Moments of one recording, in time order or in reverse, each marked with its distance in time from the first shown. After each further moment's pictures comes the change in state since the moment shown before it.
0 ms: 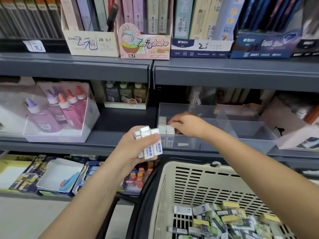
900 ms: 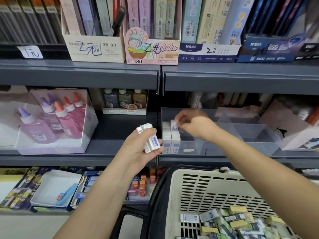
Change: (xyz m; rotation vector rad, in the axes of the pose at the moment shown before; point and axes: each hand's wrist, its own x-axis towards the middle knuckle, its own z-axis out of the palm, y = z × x) left_hand 0.024 0.015 0.002 -0.258 0.081 -0.145; right_hand 0.008 -0.004 -0.003 0.213 0.202 0.166
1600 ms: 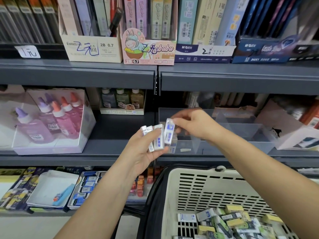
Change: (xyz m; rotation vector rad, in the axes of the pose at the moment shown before) left_hand -0.003 -0.008 0.008 0.015 -0.128 0.016; right_hand -0.025 -0.015 -0.013 0.283 -0.049 -0.081
